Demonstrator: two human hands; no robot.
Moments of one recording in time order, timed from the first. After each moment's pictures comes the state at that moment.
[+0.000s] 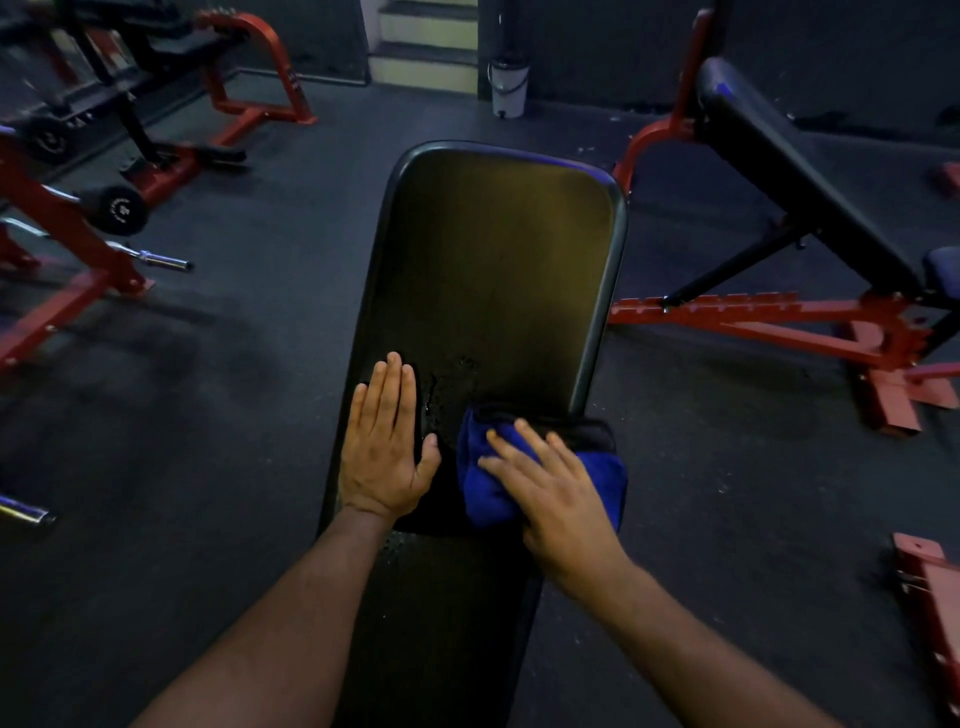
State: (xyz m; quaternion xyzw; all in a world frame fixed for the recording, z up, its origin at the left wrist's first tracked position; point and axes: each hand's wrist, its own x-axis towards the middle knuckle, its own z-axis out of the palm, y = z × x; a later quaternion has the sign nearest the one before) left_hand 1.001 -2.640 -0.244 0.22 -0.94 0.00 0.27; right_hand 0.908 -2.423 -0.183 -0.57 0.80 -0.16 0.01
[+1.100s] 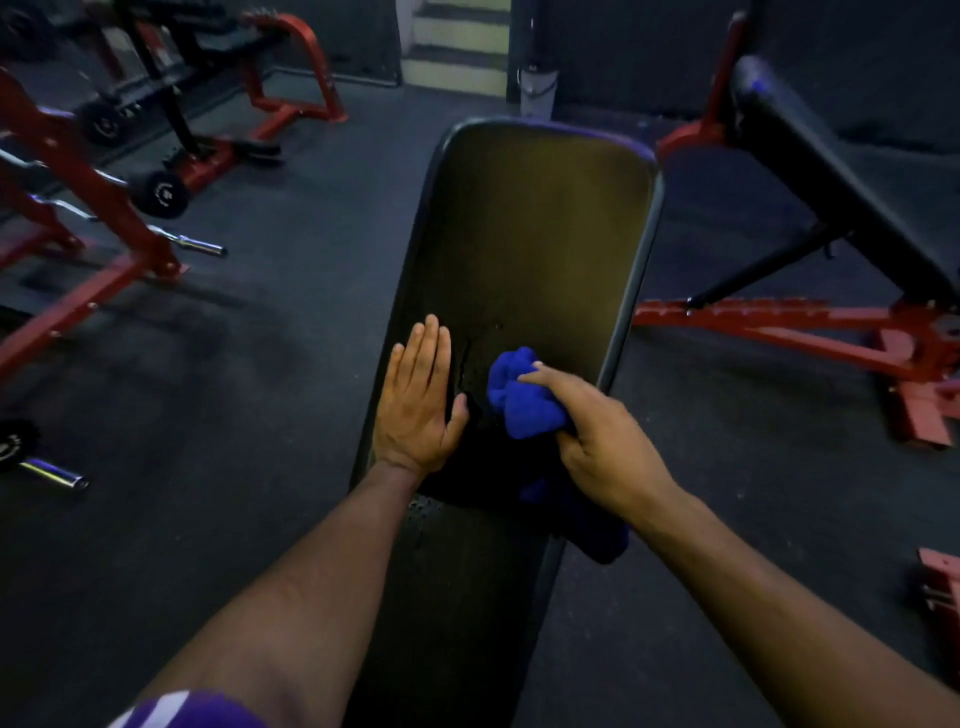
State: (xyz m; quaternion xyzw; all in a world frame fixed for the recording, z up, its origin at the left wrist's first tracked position) left_hand 1.007 -2.638 -0.244 0.20 -0.94 -0.05 0.27; right_hand 0.903 -2.428 -0.147 -0.50 0.79 -0.36 0.09
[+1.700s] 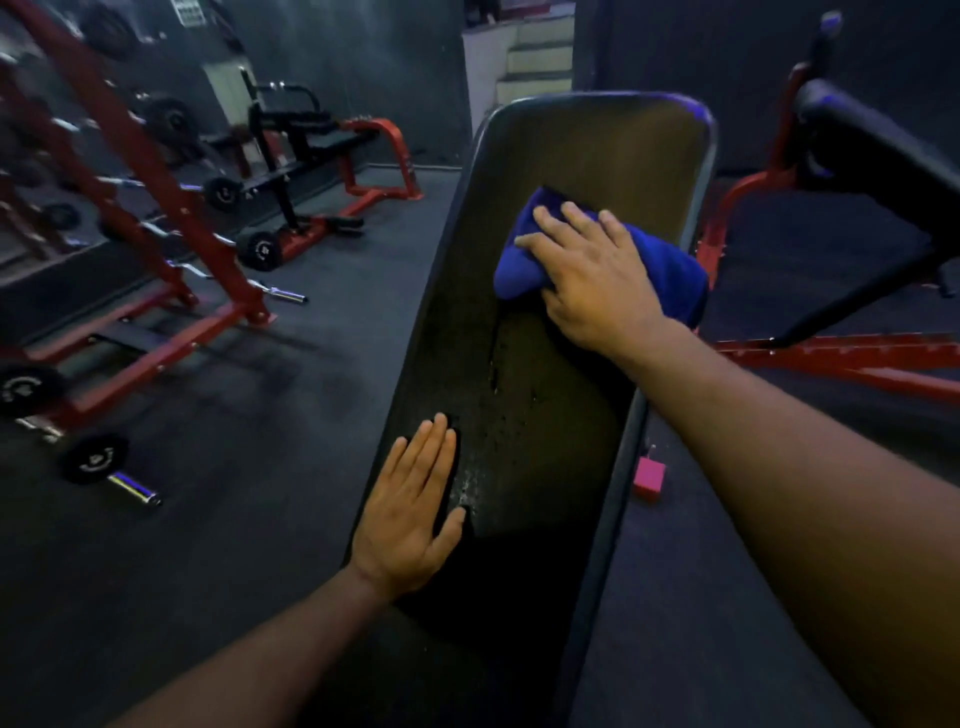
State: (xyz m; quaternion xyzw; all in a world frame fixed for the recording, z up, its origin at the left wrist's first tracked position) left_hand 1.114 -2.597 -0.337 0.15 -0.95 -0.02 0.26; right_hand 0.844 -2.515 -0.151 -0.58 0.78 -0.15 -0.19
